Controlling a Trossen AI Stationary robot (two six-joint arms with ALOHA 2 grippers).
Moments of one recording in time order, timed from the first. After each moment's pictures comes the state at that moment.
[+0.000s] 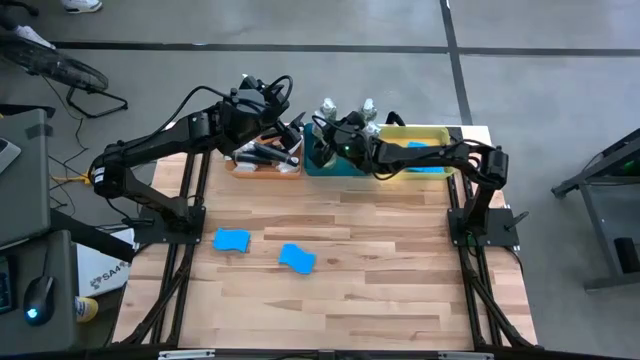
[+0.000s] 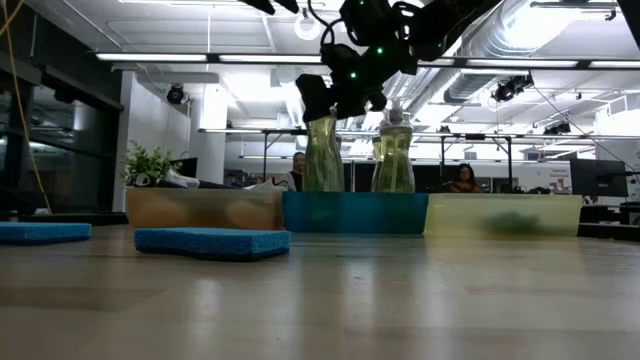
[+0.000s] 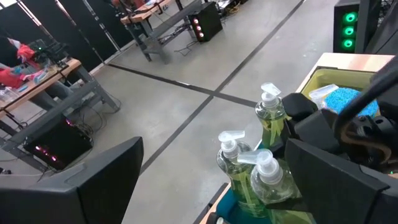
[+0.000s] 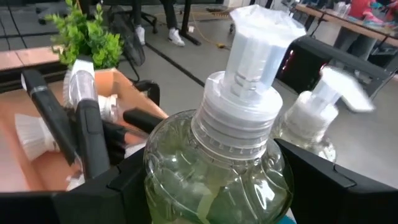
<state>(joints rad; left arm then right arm) 0.24 1.37 1.60 -0.55 -0.63 0.17 -0.31 1.81 1.26 0.23 0.53 0.00</state>
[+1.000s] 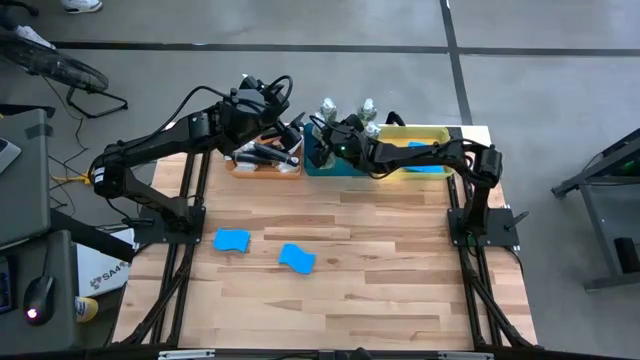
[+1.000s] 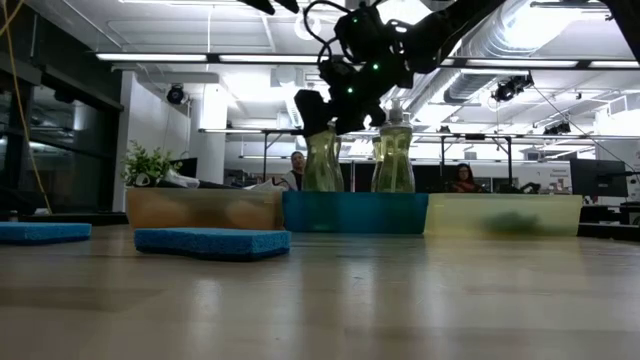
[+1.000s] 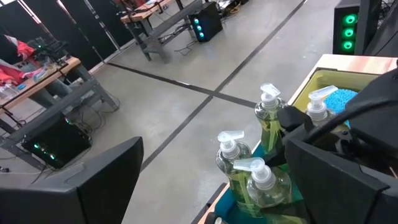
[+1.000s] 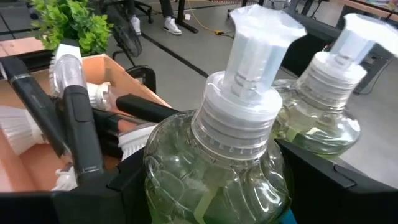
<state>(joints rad) 0.24 1.37 1.60 -0.55 -0.63 0.16 -0.33 1.86 1.26 0.23 0.52 0.07</state>
